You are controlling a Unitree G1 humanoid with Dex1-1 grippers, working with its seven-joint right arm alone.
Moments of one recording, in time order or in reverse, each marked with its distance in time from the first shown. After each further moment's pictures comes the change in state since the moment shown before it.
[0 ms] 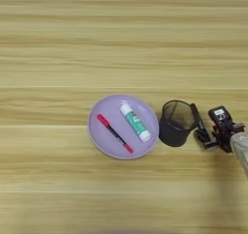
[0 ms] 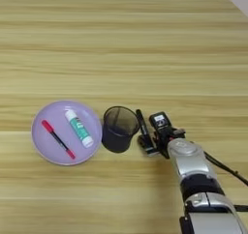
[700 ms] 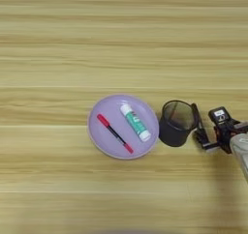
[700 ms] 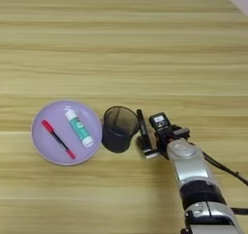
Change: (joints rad) arm 0.061 0.003 0.017 -0.111 -0.047 0.013 -0.078
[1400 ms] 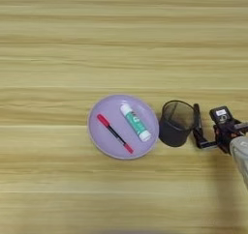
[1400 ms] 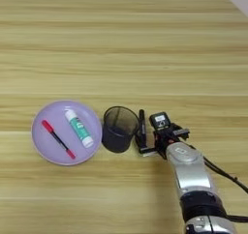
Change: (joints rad) arm 0.095 0.029 -0.035 -0.184 0.043 0.017 -0.026
